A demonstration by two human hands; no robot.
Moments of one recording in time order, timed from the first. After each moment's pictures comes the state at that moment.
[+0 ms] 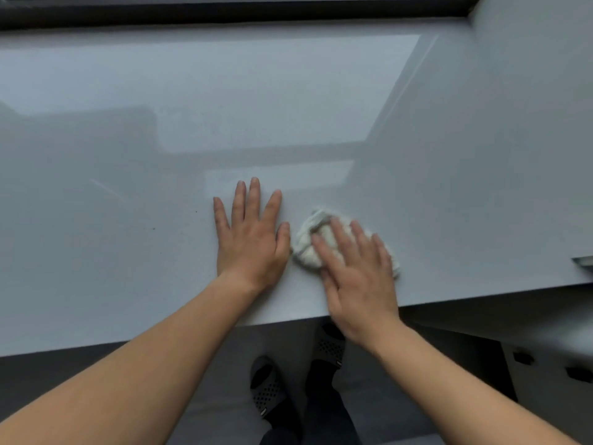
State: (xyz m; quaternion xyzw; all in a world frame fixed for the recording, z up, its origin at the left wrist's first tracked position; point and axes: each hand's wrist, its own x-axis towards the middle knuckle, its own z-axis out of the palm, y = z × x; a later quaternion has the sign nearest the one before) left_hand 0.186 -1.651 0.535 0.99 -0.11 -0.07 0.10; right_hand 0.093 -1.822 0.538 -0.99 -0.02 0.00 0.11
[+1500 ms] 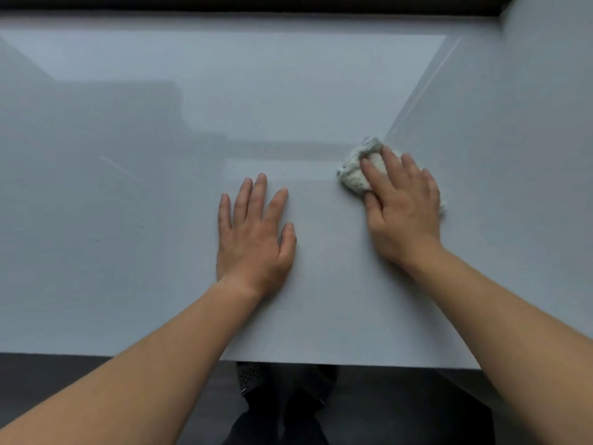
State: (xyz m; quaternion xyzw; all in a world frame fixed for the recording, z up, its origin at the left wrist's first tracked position) left_hand 0.216 -1.749 0.542 0.99 -0.05 -0.06 0.11; right_hand 0.245 -1.979 0.536 -0.99 0.01 0.02 0.12
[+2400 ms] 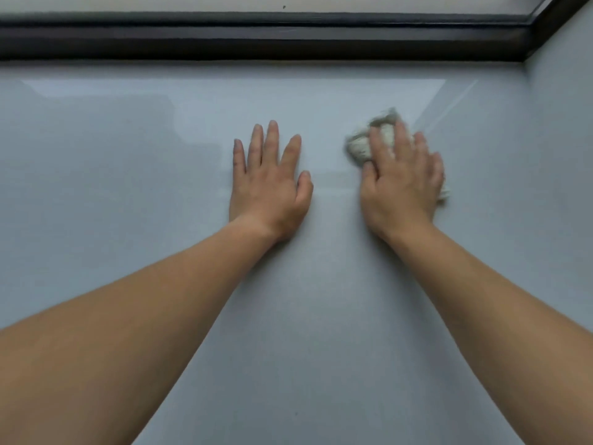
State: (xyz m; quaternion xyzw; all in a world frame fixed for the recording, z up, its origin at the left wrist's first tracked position) left_hand 0.418 -1.766 0.534 0.99 -0.08 -0.06 0.09; right_hand 0.401 -1.951 0.534 -0.99 0.11 -0.01 0.12
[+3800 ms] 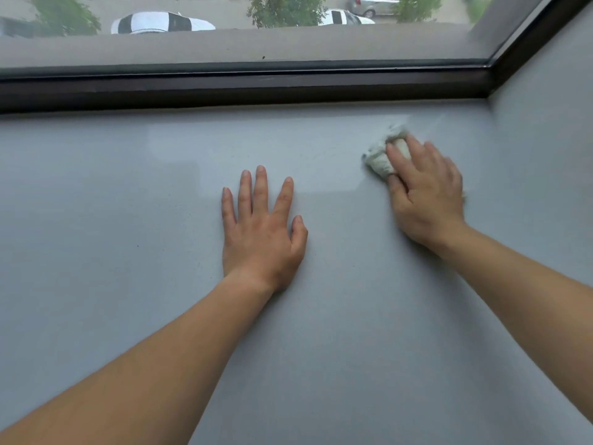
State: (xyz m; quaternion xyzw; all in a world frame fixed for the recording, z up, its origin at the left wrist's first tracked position) left_hand 0.419 -1.762 0.539 0.99 -0.09 -0.08 0.08; right_hand 0.441 -2.025 0.534 -0.99 0.06 0.00 0.10
